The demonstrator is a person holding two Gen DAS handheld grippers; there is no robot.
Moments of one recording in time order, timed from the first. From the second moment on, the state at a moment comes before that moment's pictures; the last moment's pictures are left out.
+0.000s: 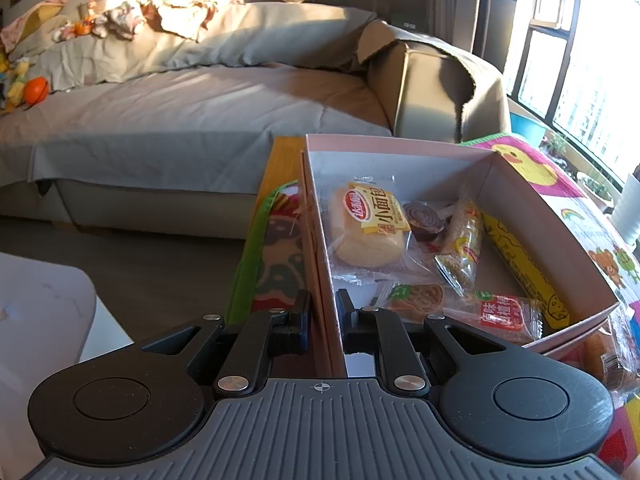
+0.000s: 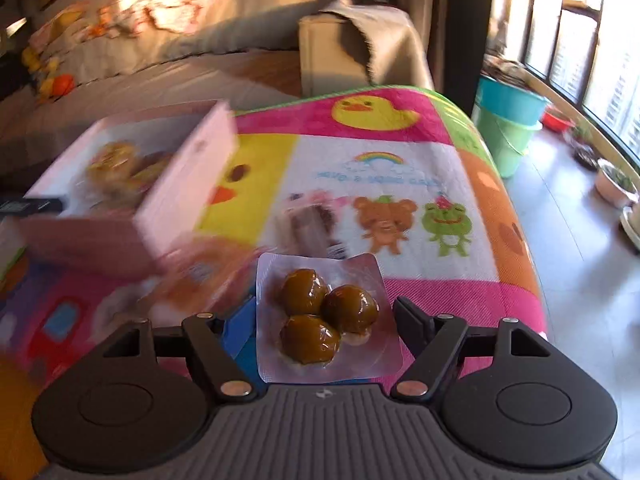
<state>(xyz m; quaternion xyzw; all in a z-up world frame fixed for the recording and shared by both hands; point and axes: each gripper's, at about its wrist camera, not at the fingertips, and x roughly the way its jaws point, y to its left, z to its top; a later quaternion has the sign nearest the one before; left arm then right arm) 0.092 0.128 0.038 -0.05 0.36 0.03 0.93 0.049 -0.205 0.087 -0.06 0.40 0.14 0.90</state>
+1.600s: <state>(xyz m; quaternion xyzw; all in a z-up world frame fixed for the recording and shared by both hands) 0.088 0.130 0.039 -0.07 0.36 0.02 0.93 0.054 -0.149 0.077 -0.04 0.40 0.16 0.90</state>
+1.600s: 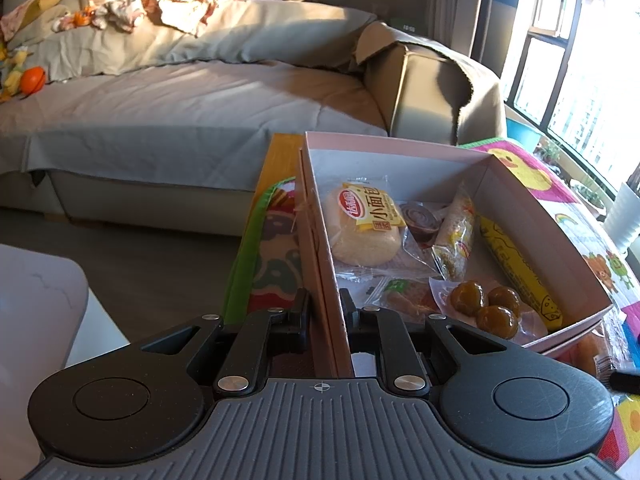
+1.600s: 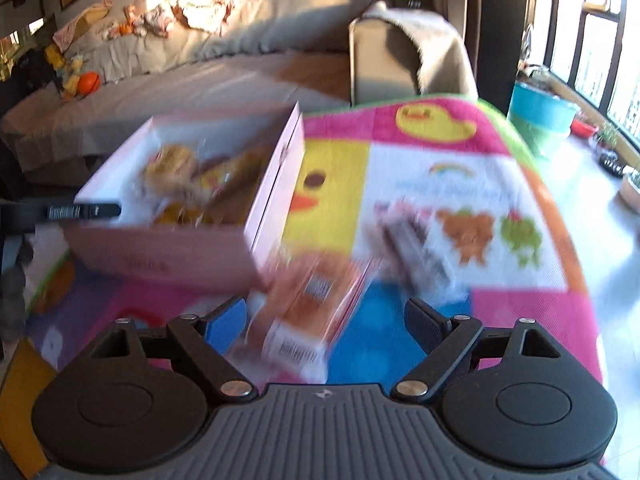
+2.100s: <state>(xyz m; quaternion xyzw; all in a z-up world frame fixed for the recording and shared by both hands) 0.086 0.130 0.040 -0.06 0.36 0.03 0.93 0.079 -0.124 0.069 -0.07 0.38 0.19 0.90</state>
